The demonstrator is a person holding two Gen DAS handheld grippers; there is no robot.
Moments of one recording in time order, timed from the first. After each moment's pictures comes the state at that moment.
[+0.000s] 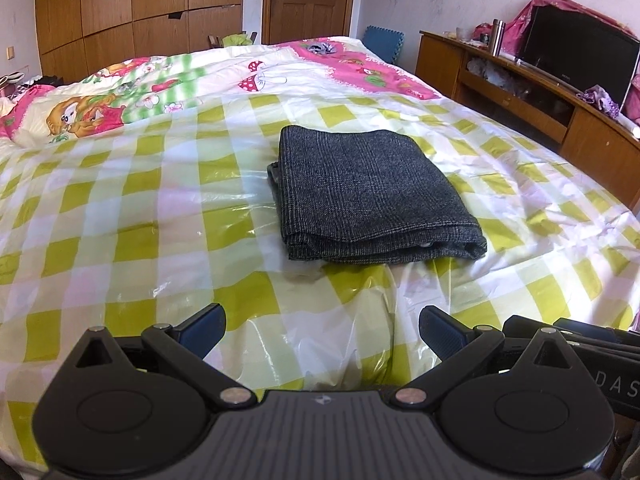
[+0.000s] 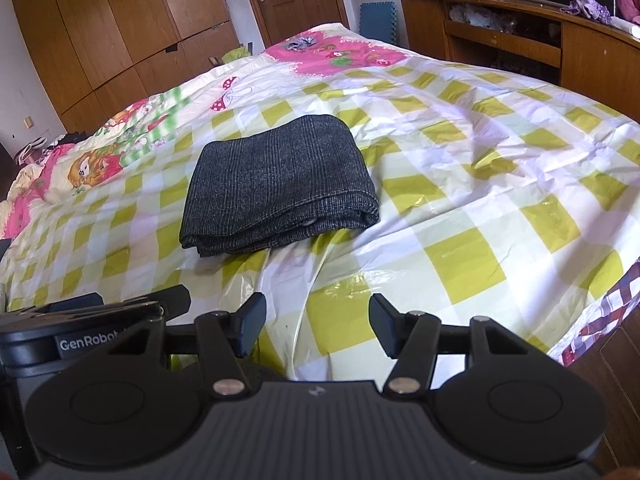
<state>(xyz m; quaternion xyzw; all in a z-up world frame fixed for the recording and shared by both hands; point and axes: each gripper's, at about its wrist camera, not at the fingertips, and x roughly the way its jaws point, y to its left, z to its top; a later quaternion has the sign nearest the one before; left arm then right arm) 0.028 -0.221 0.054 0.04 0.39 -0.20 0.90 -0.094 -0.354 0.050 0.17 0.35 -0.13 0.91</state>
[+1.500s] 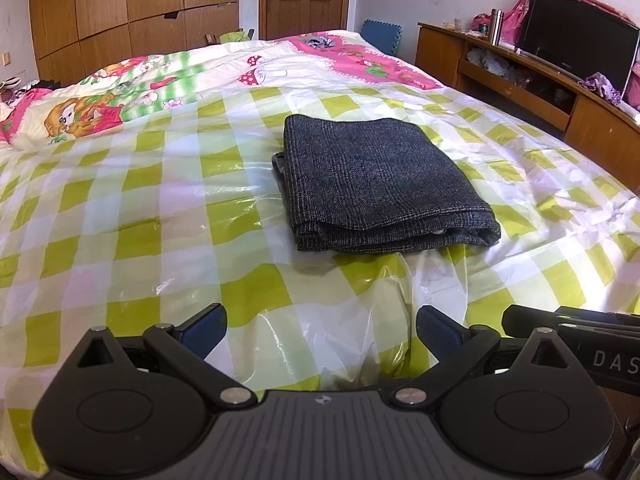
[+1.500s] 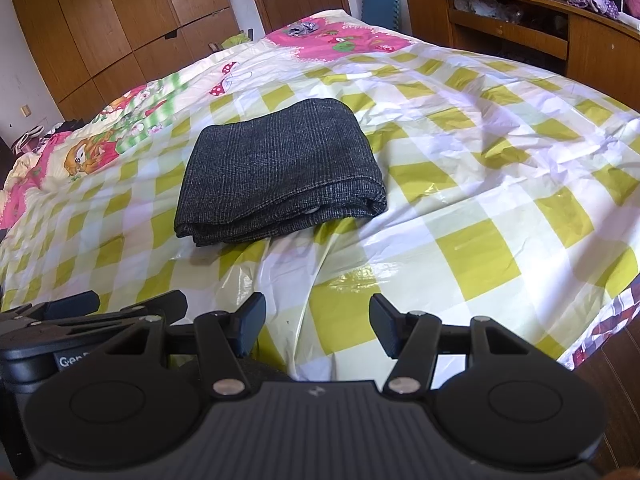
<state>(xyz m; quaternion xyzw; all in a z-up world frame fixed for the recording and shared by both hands) 0.034 -0.217 0.042 0.05 0.39 -0.20 0.90 -0.078 -0.352 0.039 0.16 0.37 -0.13 0.91</state>
